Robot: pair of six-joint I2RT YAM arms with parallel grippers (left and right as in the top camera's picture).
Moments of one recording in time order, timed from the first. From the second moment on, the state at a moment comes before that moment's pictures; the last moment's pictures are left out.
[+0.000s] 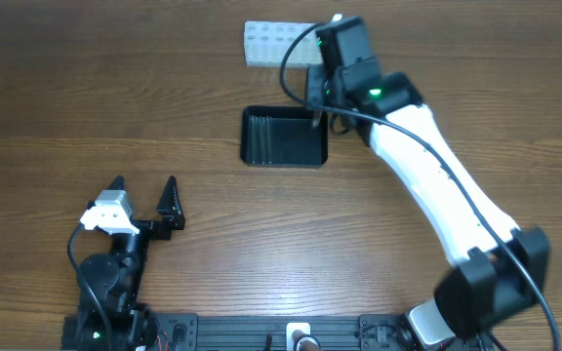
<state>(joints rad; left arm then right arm) -0.08 0.01 0.01 -0.07 0.01 -0.25 0.43 1.72 1.48 -0.70 0.10 0.40</state>
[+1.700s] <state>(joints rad) -0.08 0.01 0.01 -0.07 0.01 -0.25 0.31 1.59 1.45 -0.55 0.06 0.25</state>
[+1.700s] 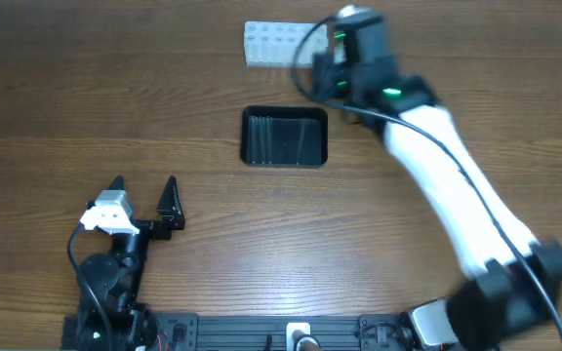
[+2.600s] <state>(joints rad) -0.08 0.01 0.01 -0.07 0.01 -0.25 0.08 0.26 0.31 -0.13 0.20 -0.03</state>
